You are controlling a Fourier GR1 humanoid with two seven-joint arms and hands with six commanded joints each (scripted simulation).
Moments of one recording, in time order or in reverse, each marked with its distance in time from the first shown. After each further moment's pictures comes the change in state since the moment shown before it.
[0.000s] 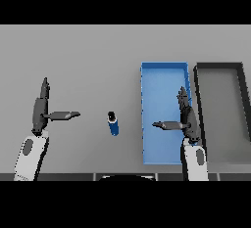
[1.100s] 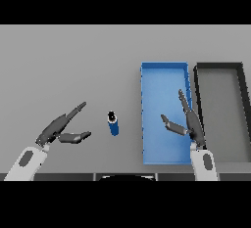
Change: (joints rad) left arm 0.090 0.239 -0.250 -0.248 -0.039 -0.430 -0.010; right arm 0.059 -0.168 0.092 -0.116 0.157 0.081 -0.057
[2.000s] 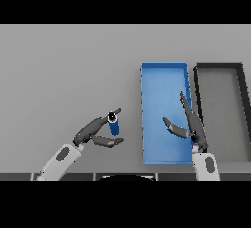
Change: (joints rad) left arm -0.126 -0.335 -0.180 0.211 -0.141 0.030 0.000; right arm 0.035 -0.008 -0.010 -0.012 -0.017 0.016 -0.027
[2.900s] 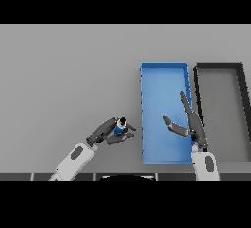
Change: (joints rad) left arm -0.030 -0.169 -0.017 0.127 0.031 0.018 -0.124; right arm -0.011 0.001 0.001 0.003 0.020 -0.017 0.030
